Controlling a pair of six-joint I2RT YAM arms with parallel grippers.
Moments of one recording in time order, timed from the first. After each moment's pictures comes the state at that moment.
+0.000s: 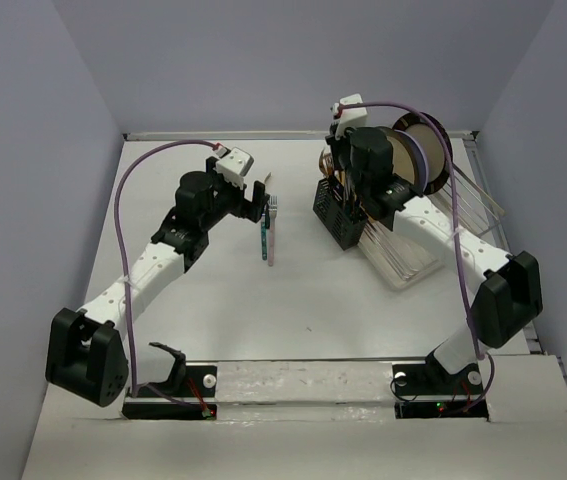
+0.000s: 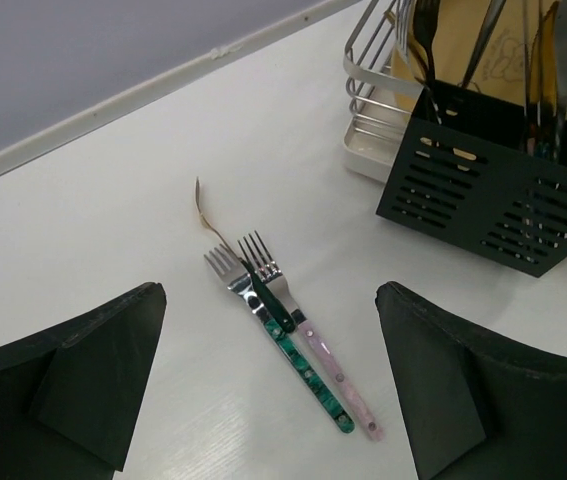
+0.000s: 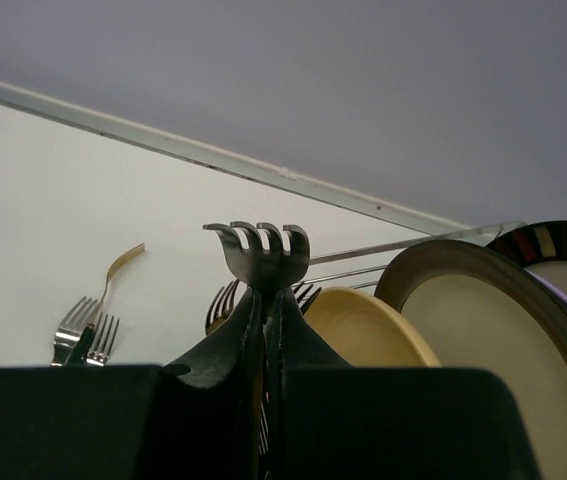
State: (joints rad) left arm -0.41 1.24 0.89 0.16 0.19 0.06; right arm 0.59 1.58 1.40 0.08 0.39 -0.12
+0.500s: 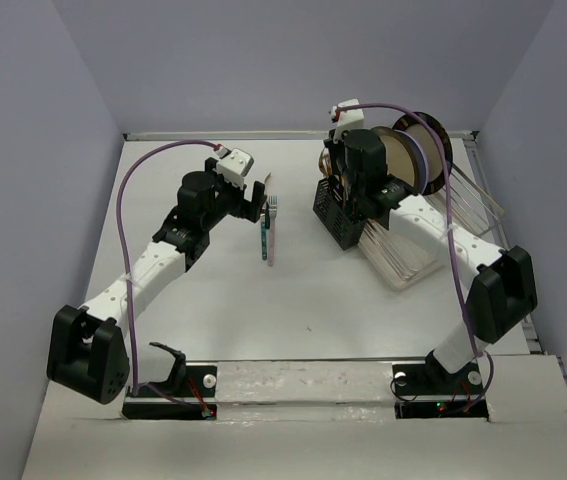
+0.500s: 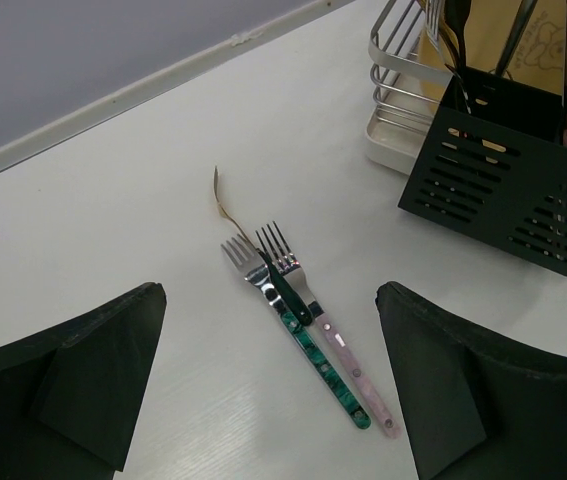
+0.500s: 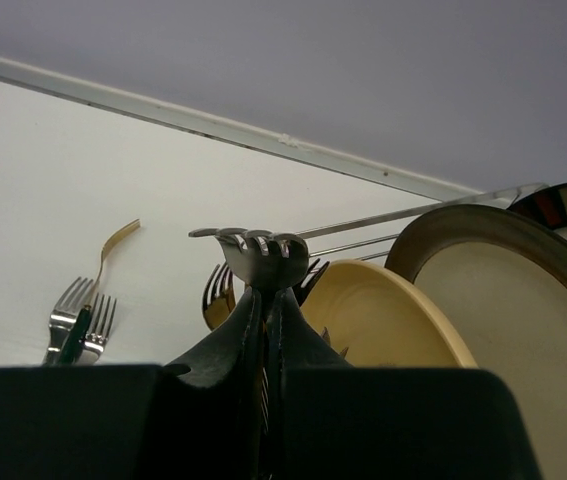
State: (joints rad) left arm -0.41 1.26 0.89 0.14 0.14 0.08; right arm 0.59 1.62 1.40 0.04 0.37 -0.06
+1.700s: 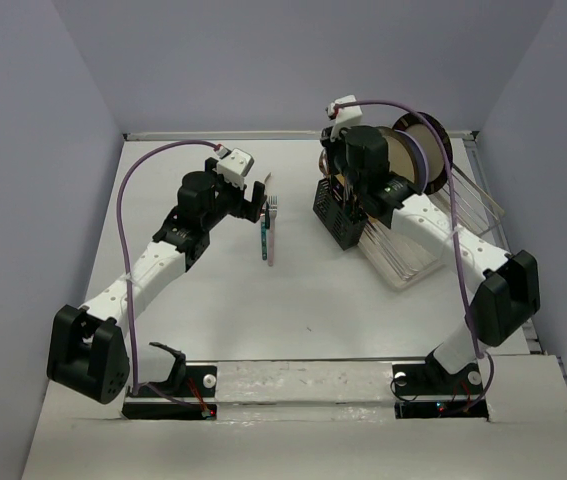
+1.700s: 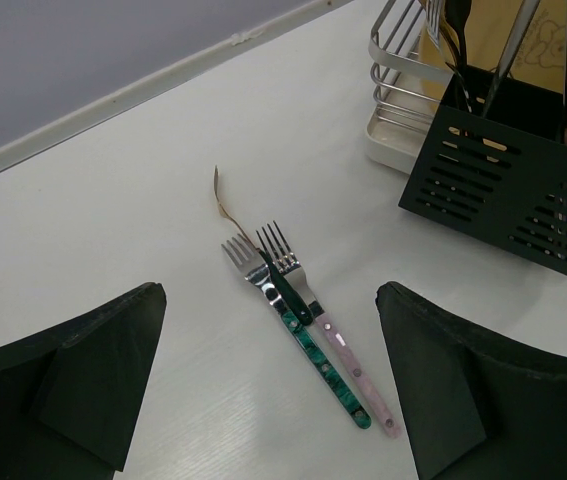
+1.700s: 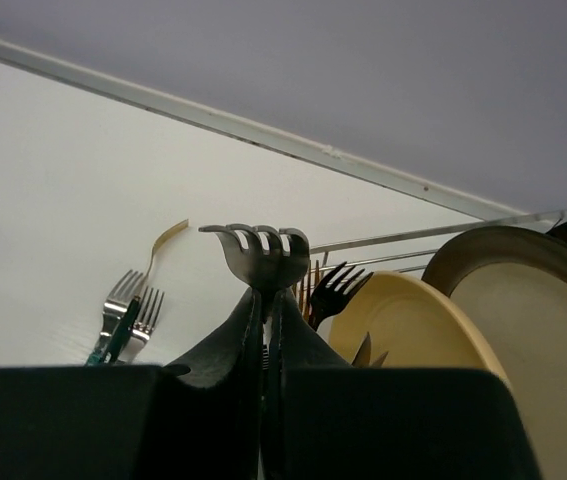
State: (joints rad) left arm -0.41 1.26 0.89 0.14 0.14 0.09; right arm 0.60 1.58 1.44 -0.02 0.32 -0.04
